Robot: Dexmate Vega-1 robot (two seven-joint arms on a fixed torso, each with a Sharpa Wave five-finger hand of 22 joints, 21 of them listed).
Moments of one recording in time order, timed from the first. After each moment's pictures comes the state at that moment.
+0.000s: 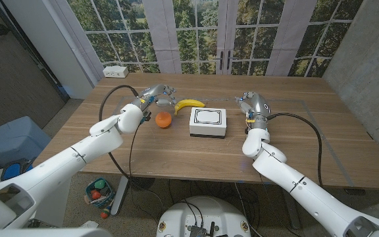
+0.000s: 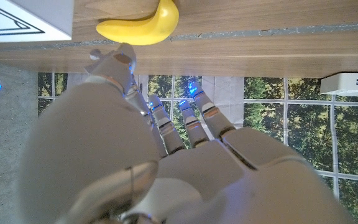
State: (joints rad) left arm 0.76 0.81 0.60 -1.76 0.32 0.17 0.15; left_hand 1.12 -0.02 0.37 -0.17 0.26 1.15 -0.05 0.44 0.24 0.56 -0.22 0.22 0.19 0.30 -0.04 0.18 0.17 0.39 -0.01 0.24 0.19; right arm -0.95 -0.48 -0.60 -1.79 -0.28 -0.54 -0.76; right_hand 1.14 0.10 0.31 -0.15 0.18 1.06 -0.02 0.42 0.27 0.63 -0.15 0.27 0.35 0.38 -0.04 0.43 0.52 0.34 -0.04 0.87 0.18
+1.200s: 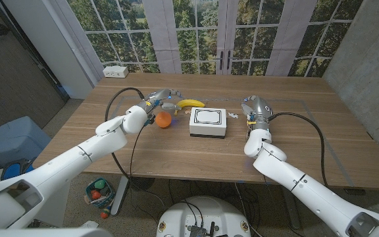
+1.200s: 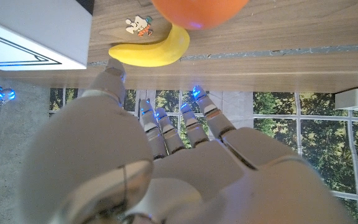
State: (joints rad) left arm 0.74 0.79 0.62 -1.72 0.32 0.15 0.10; left_hand 0.96 0.02 0.26 -0.13 0.19 0.45 -0.13 0.17 0.19 0.31 -0.14 0.18 0.19 0.22 -0.04 0.18 0.17 0.33 0.05 0.21 0.19; right arm -0.93 -0.52 -0.63 -1.79 -0.26 -0.63 -0.73; right_hand 1.02 0.10 0.31 -0.14 0.22 0.73 -0.06 0.25 0.24 0.52 -0.09 0.23 0.36 0.35 -0.04 0.42 0.54 0.32 -0.04 0.87 0.18
